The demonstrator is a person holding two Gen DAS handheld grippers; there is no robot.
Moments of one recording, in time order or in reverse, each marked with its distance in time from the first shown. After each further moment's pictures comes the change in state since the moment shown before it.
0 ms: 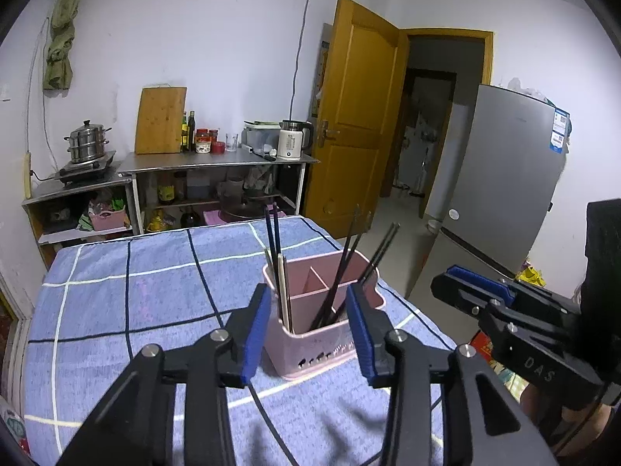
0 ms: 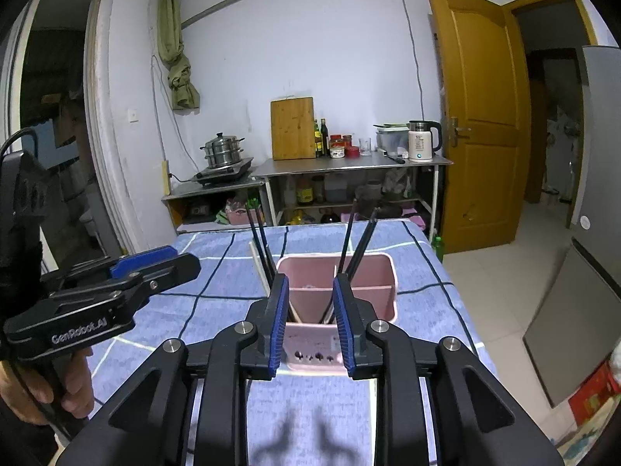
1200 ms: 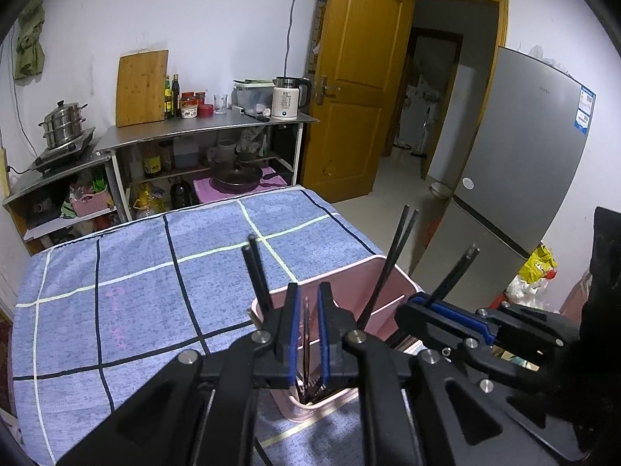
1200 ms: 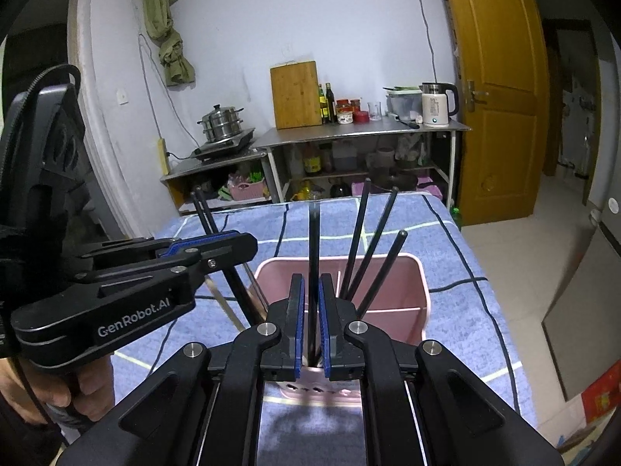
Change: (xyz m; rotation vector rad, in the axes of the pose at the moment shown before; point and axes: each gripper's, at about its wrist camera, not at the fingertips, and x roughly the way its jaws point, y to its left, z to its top) left arm 0.116 0.004 0.049 0.023 0.179 -0.009; right arm 0.101 -0.019 0.015 0.031 0.128 0.054
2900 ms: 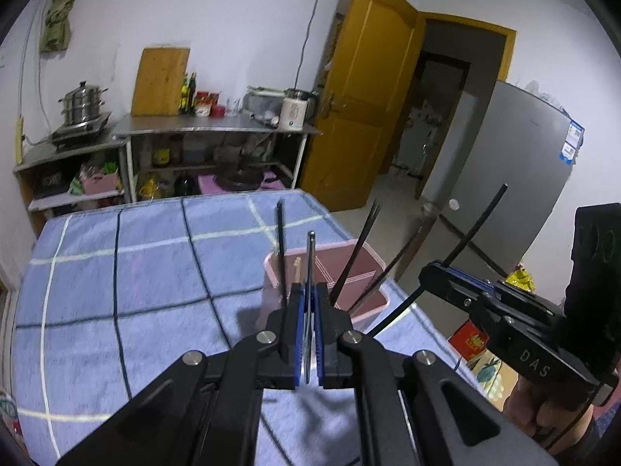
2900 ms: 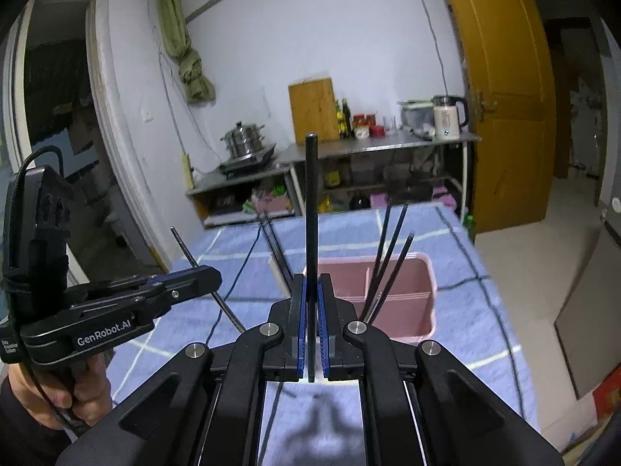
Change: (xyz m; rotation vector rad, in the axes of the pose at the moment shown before) left arm -0.080 0.010 -0.032 -0.097 -0.051 -0.041; right arm -0.074 0.021 -0.003 0.020 -0.060 0.068
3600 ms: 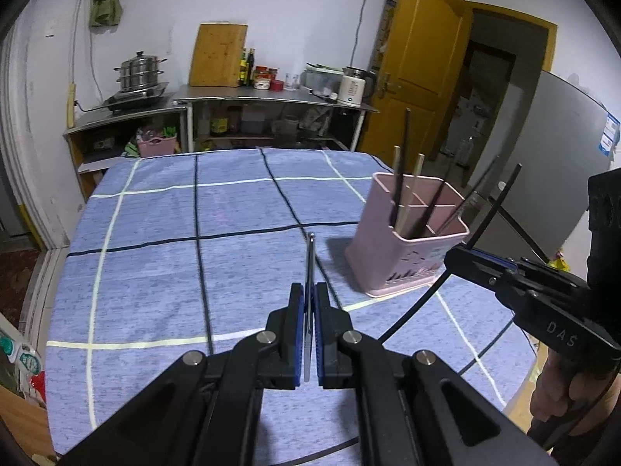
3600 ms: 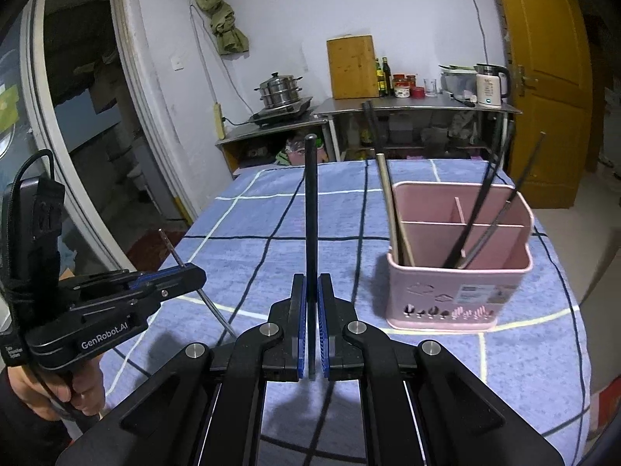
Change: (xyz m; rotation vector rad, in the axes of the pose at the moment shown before) left arm -0.036 0.072 -0.093 -0.066 0.073 0.168; right arm 0.044 0.067 -0.065 -0.062 0.164 0.094
